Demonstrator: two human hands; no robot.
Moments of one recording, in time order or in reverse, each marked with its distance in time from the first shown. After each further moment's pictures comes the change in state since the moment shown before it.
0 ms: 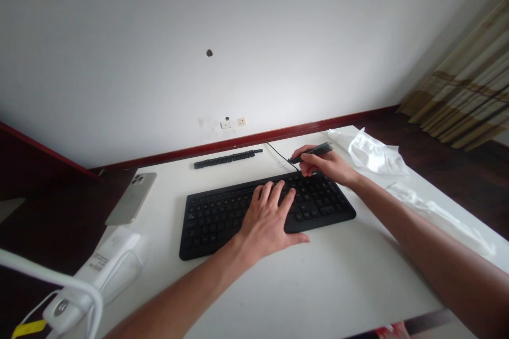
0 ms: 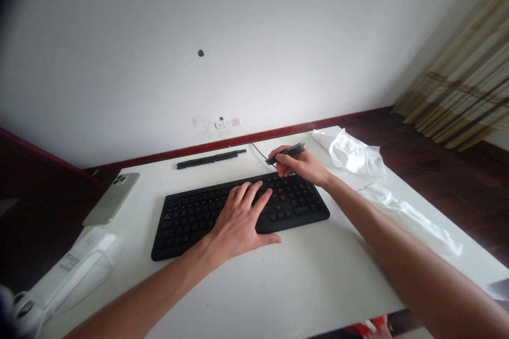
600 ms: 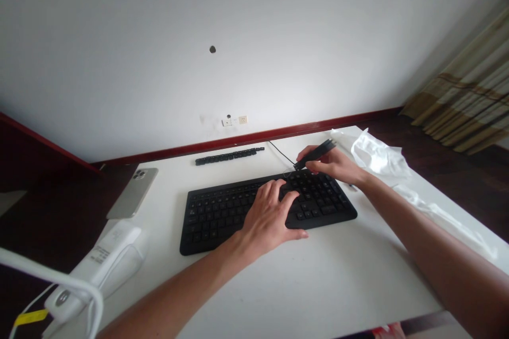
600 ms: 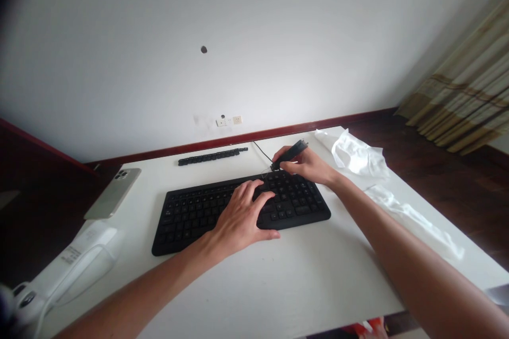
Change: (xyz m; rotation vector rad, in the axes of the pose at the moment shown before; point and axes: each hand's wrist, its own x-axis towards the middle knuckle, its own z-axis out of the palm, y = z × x) left_hand 0.004 0.001 0.000 -0.201 0.029 -0.056; right_hand -0.005 -0.015 -0.007 -0.192 -0.043 -0.067
